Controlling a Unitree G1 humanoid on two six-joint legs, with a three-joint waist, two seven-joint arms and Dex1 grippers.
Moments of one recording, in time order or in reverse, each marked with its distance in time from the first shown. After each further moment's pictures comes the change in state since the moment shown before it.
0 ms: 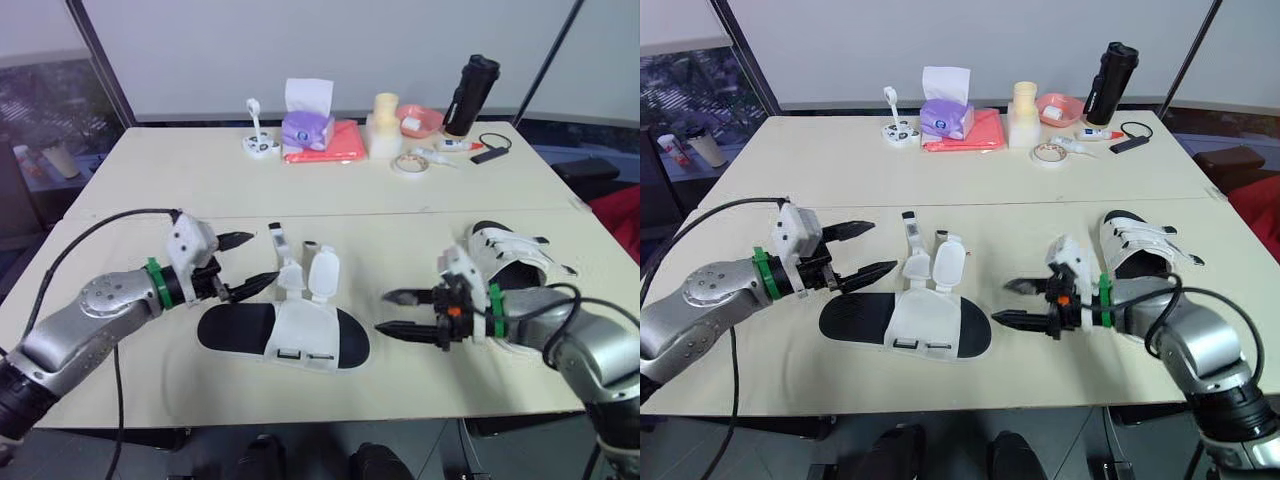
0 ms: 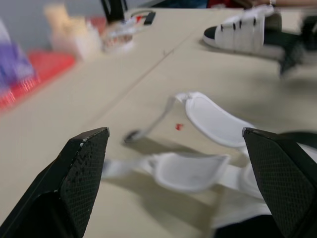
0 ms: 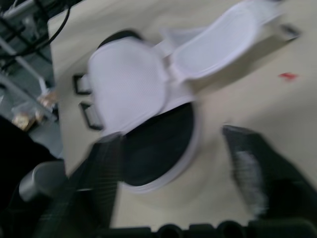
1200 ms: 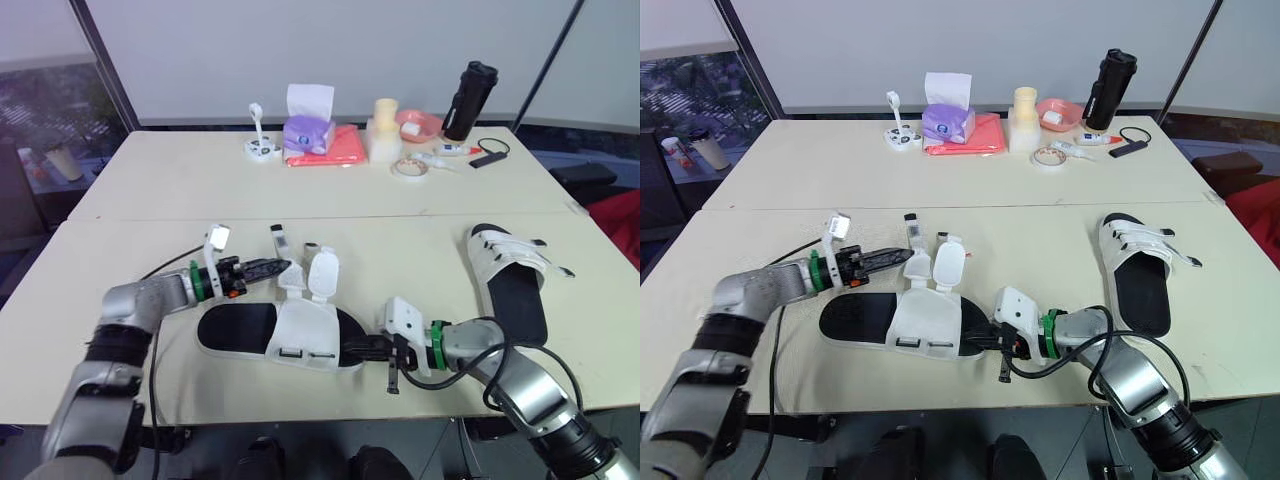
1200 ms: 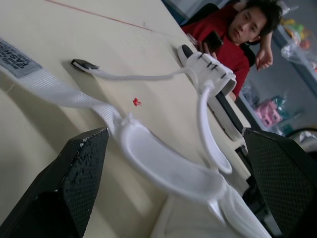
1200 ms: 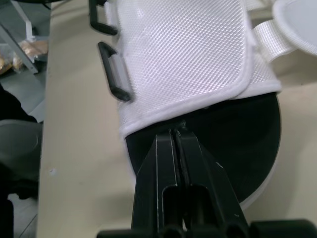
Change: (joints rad) left arm -0.373 -0.603 0.274 0.753 0.194 0.683 -0.428; right arm 0.041 0.142 0.266 0.065 -0.398 -0.328 -0.052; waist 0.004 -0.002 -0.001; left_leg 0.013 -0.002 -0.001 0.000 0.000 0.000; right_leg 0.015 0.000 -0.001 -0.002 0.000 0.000
